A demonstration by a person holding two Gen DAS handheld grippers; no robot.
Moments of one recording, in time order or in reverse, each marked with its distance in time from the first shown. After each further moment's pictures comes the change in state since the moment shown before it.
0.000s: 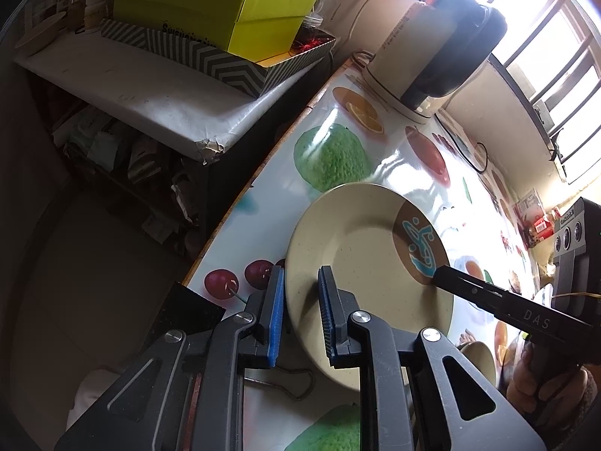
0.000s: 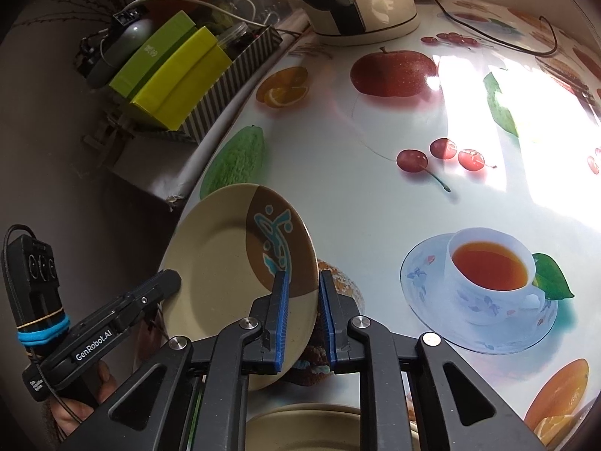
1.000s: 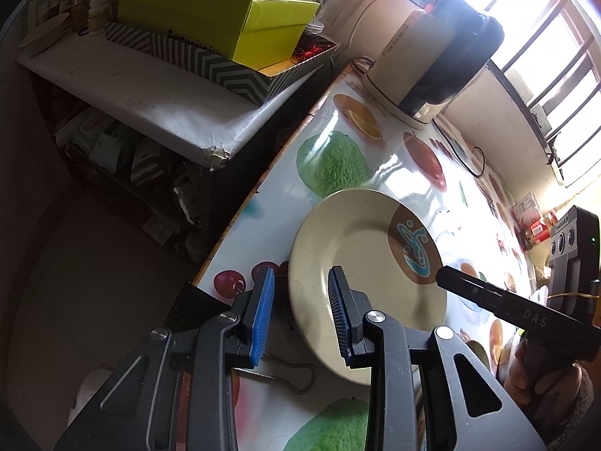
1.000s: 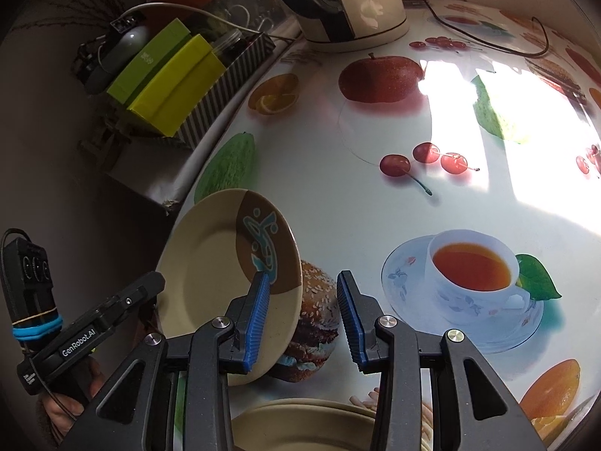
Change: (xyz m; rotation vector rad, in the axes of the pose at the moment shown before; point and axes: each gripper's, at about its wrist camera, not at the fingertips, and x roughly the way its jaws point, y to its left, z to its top) left arm -0.010 0.002 0.001 -0.004 -0.012 -0.008; right arm -0.008 -0.005 0.000 0.003 -0.015 -0.015
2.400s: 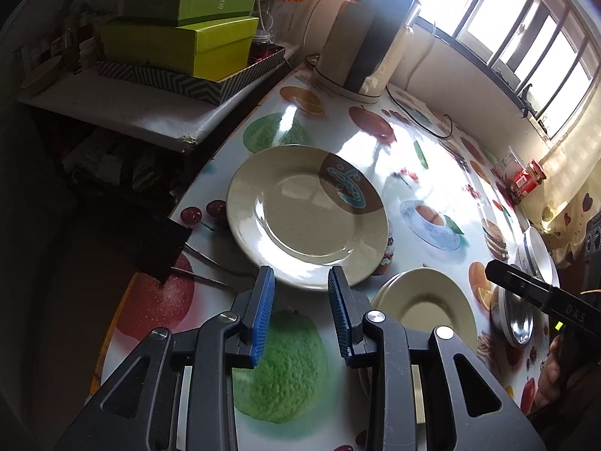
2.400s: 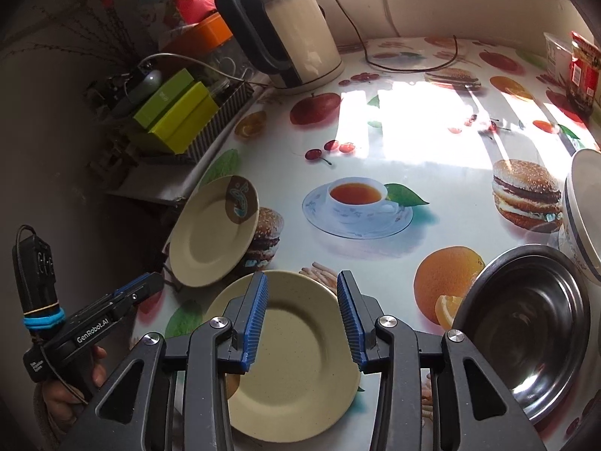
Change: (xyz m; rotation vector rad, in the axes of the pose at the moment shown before) left arm -0.046 -0.052 -0.054 0.132 -0.037 0.048; right arm -0.111 -0.027 -0.084 0.030 -0.168 -0.052
